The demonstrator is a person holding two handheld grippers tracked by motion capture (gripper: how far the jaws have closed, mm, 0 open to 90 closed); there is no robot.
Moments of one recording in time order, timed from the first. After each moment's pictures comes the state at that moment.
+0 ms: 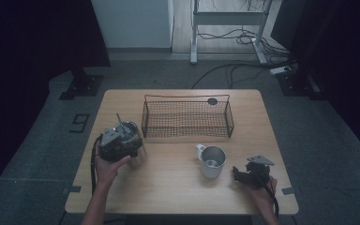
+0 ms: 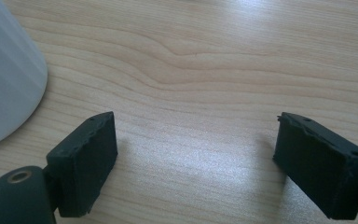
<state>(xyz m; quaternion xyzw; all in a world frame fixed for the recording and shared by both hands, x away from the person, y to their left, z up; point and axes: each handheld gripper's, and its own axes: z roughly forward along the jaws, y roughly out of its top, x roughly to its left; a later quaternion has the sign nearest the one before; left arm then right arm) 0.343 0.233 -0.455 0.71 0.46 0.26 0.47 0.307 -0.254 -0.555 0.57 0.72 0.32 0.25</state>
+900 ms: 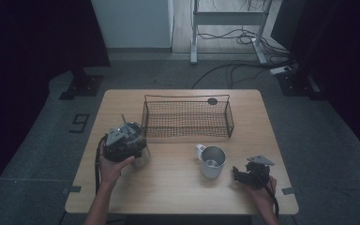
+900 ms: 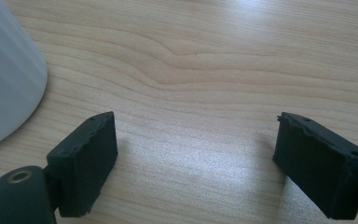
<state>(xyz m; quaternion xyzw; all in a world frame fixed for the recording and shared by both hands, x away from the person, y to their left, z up) 0.345 0.221 -0.457 0.72 0.46 0.24 0.46 0.307 -0.254 -0.555 0.57 0.72 0.32 0.25</state>
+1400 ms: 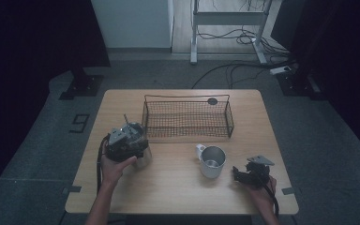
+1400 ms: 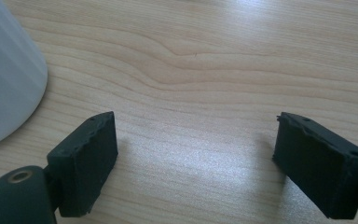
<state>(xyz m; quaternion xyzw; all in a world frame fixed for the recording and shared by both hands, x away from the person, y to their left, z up) 0.348 0.217 -0.460 0.72 0.46 0.23 0.46 0.306 -0.254 -0.555 0.57 0.72 0.32 0.25</state>
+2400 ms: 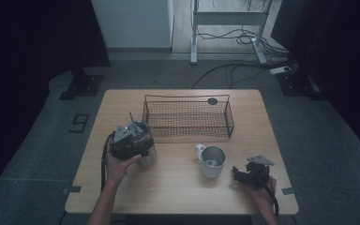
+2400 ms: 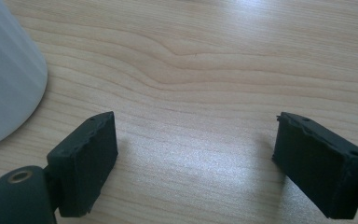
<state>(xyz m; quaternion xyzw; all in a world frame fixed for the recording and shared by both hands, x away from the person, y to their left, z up) 0.351 0.200 -0.452 0.73 0.45 0.22 0.47 0.306 -0.254 -0.555 0.57 0.72 0.32 0.25</state>
